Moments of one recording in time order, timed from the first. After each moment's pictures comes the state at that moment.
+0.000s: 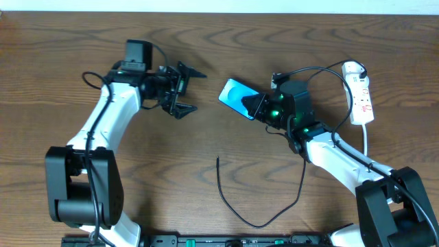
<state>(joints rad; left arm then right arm) -0.08 1.79 1.28 -0.60 0.83 -1.21 0.38 1.61 0.79 0.24 -0.39 0.94</state>
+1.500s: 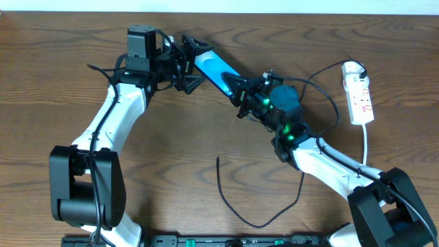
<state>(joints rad) -0.13 1.79 1.28 -0.15 0.81 -1.33 0.53 1.62 0.79 0.71 -0.27 1.93</state>
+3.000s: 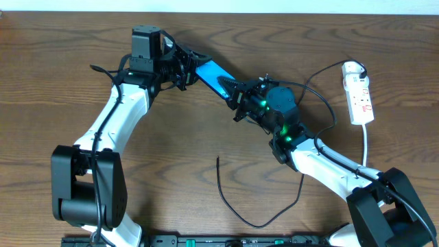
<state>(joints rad) -0.15 1.79 1.28 -0.15 0.75 -1.38 0.55 1.62 0.79 0.69 -0.28 1.99</state>
